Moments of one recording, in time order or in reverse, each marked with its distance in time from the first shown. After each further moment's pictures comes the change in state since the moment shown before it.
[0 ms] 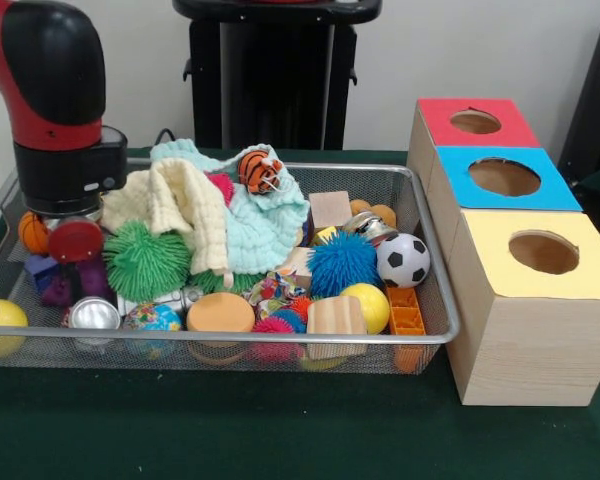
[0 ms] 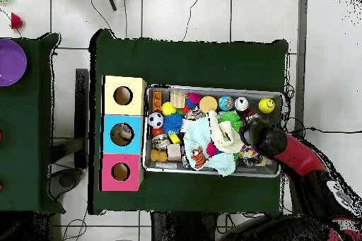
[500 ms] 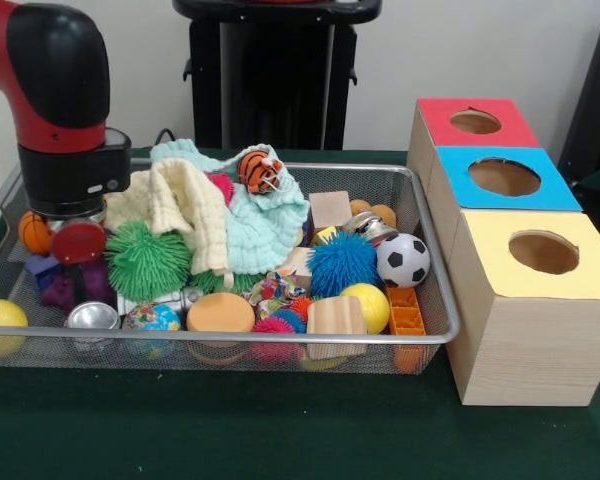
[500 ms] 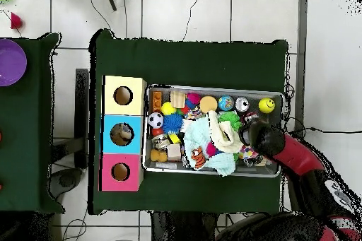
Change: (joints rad) arm 0.014 0.005 -0.015 0.000 0.015 0.000 0.000
